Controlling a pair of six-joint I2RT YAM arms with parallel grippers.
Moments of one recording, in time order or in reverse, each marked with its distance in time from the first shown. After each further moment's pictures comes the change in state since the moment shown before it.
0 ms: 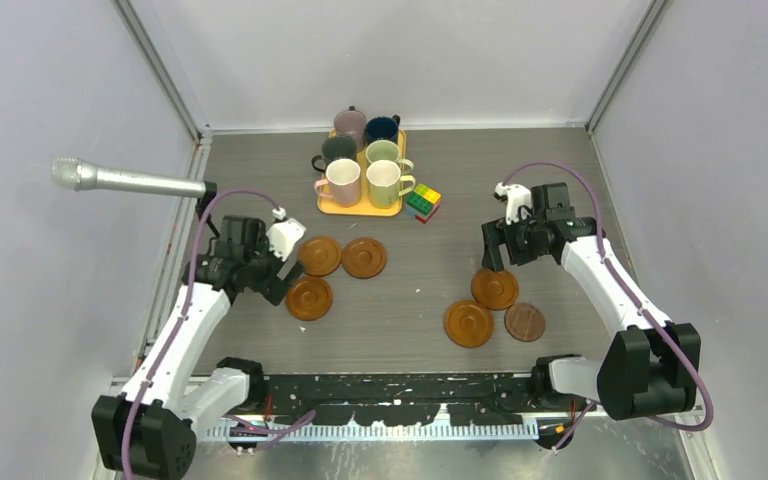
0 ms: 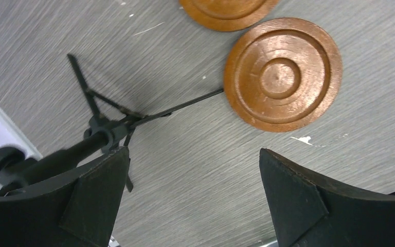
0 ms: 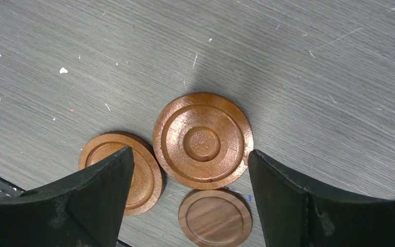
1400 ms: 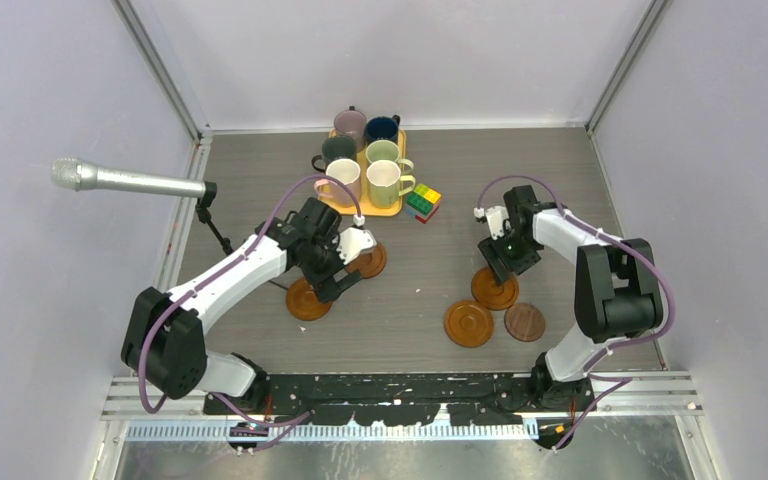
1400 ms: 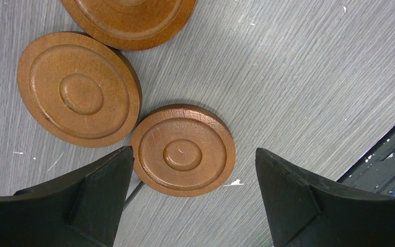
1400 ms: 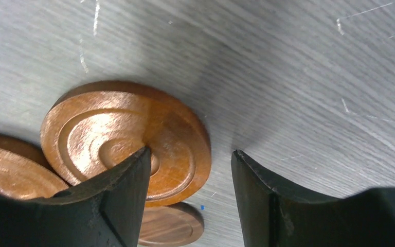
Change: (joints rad) left arm -0.404 0.446 0.196 0.008 0.106 0.013; right arm 0.029 0.391 0.056 -0.043 0.212 -0.199
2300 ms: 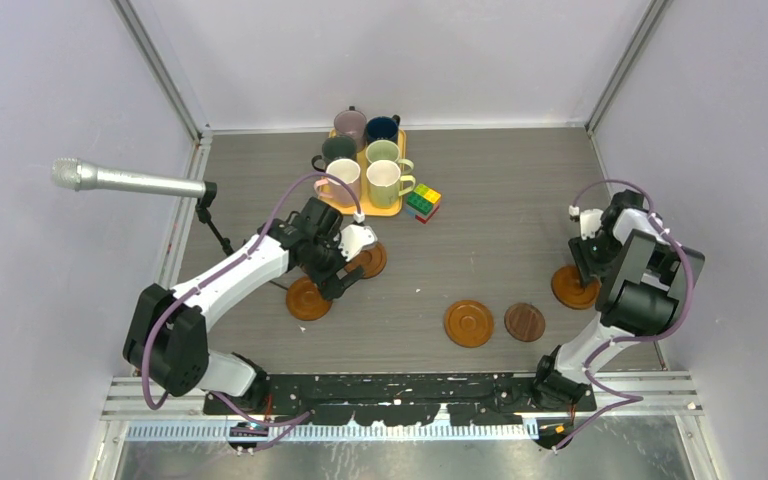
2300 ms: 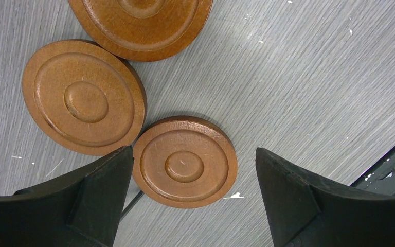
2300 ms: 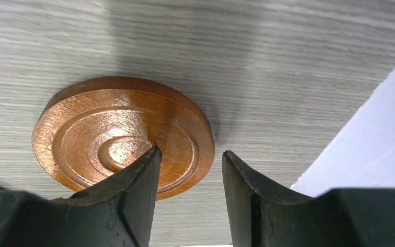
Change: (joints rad) left arm -0.001 0.014 -0.013 0.066 -0.005 -0.046; right arm -0.590 0.079 0.084 -0.013 0.113 -0.261
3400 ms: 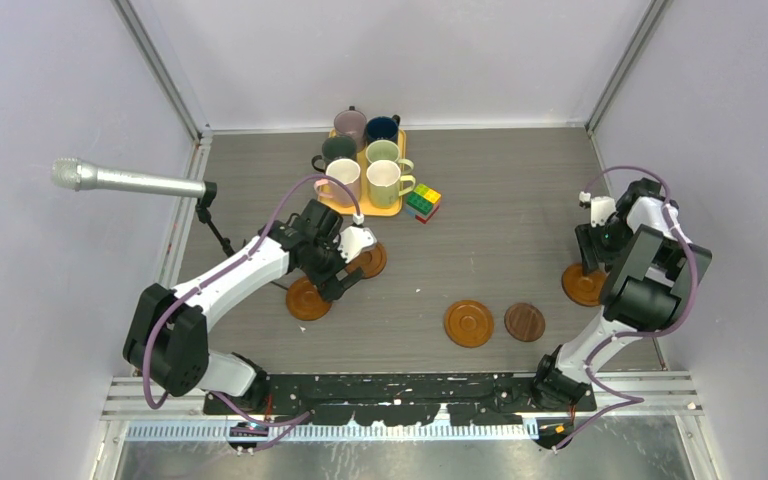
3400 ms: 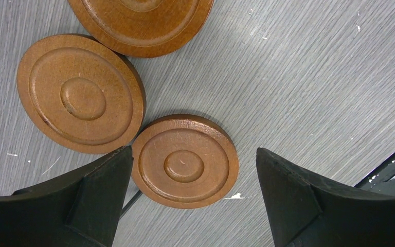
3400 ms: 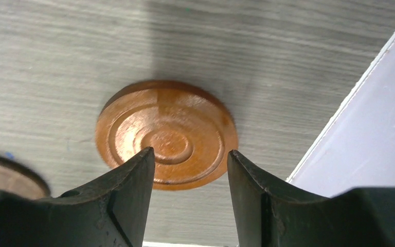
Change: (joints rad) left arm 0.000 0.001 -0.020 0.016 -0.014 -0.007; right arm -0.065 0.069 0.163 -0.106 -0.100 -0.036
